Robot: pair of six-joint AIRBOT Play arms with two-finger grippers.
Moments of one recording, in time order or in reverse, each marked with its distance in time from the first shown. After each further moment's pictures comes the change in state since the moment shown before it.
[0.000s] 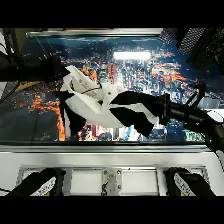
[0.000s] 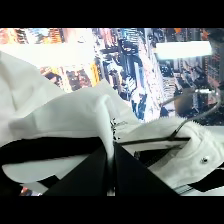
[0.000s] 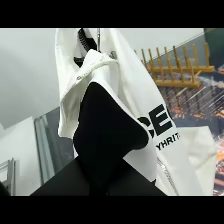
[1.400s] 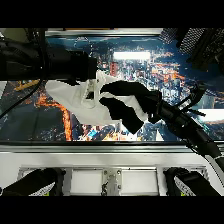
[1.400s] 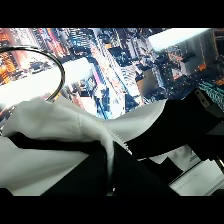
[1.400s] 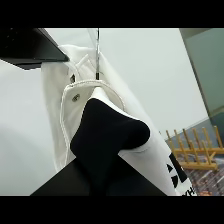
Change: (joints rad) left arm -0.428 -0.080 0.248 0.228 -0.005 -0.088; right arm 0.277 -0.015 -0.093 0.491 -0.120 -0.276
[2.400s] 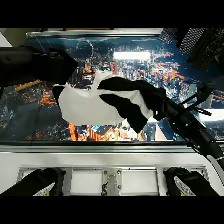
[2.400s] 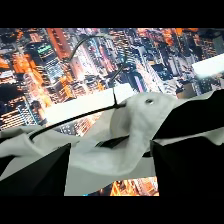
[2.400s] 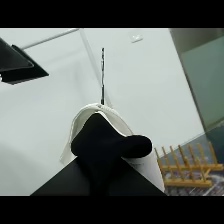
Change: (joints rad) left arm -0.002 0.135 -0.001 0.222 -0.065 -0.010; right arm -0.060 0.028 0.019 0.056 0.008 0.014
